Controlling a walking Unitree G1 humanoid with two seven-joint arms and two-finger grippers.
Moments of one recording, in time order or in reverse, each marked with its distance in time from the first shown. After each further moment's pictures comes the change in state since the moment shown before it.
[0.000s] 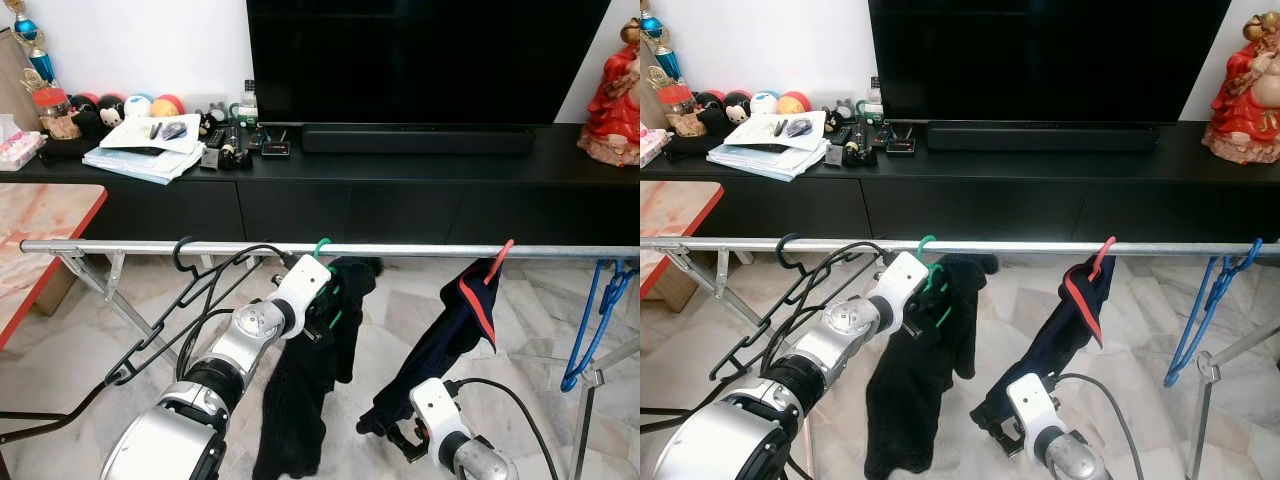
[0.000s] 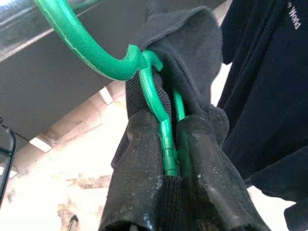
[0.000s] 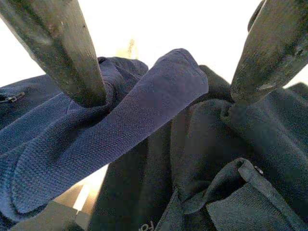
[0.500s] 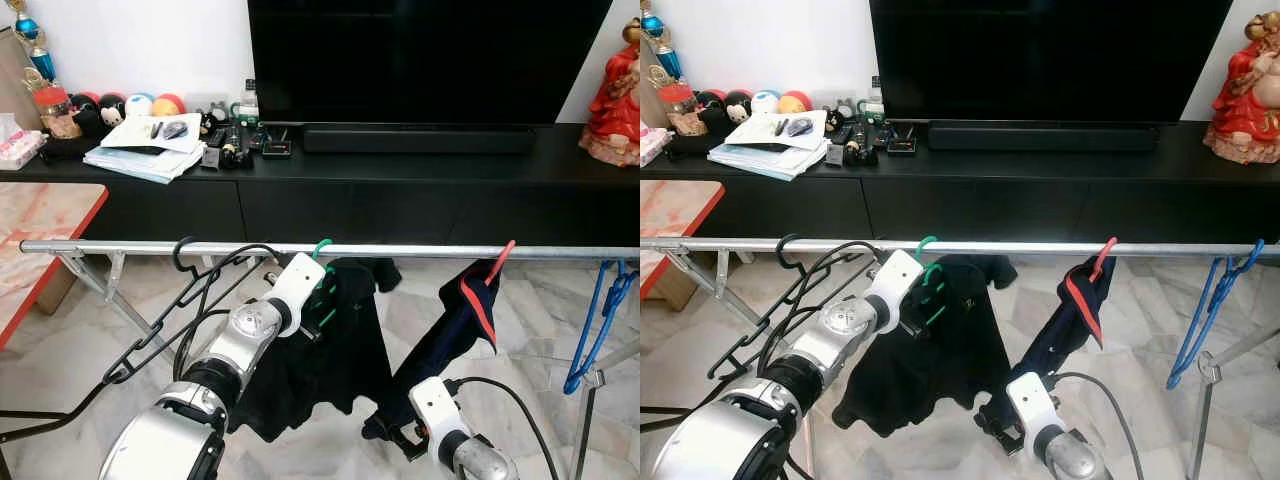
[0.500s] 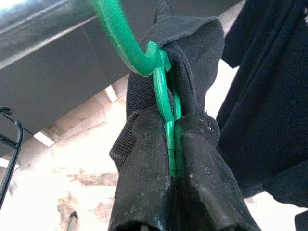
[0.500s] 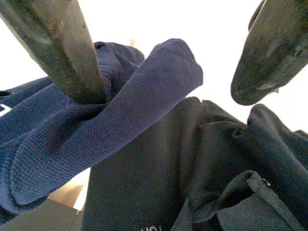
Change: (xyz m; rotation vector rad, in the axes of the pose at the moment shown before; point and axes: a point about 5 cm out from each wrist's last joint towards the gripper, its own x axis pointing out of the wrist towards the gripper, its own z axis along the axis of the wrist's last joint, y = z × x) left arm -0.002 0.006 -0.001 -0.056 -0.014 0.057; right arm 0.001 -0.001 0.001 -0.002 -0.001 -0.004
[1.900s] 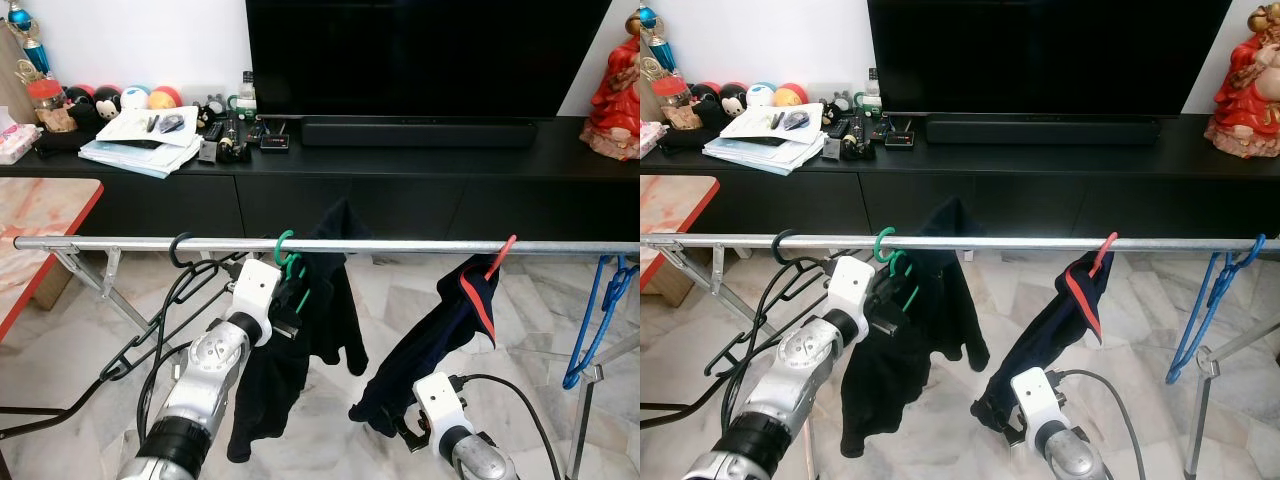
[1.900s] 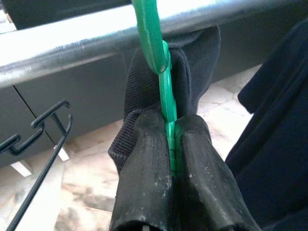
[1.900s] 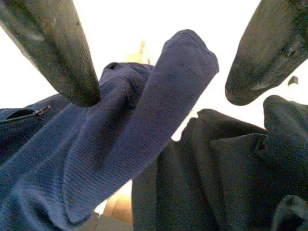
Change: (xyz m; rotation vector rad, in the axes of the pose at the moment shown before) left arm -0.053 0.010 -0.017 -0.084 -0.212 0.158; right arm 0.002 -0.005 0.003 0.016 -0.006 -0.113
